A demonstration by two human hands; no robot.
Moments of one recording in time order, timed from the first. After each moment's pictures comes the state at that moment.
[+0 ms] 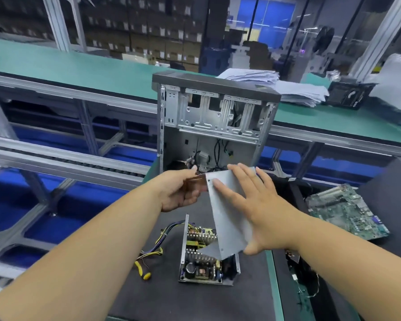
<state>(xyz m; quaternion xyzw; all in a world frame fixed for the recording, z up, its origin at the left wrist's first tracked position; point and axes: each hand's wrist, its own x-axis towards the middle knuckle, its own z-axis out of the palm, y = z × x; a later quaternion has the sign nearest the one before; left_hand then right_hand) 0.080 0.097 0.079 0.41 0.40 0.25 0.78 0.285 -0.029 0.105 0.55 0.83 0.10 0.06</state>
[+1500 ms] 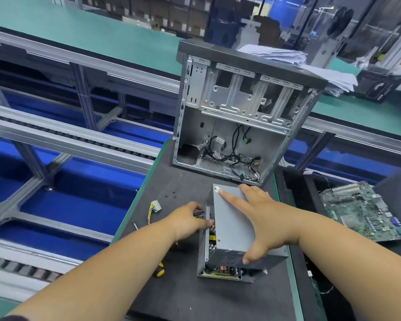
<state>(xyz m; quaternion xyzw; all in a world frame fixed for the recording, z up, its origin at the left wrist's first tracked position) 0.049 0.100 -0.054 0.69 0.50 0.09 0.53 0.246 0.020 0.065 0.61 0.75 -0.17 0.18</state>
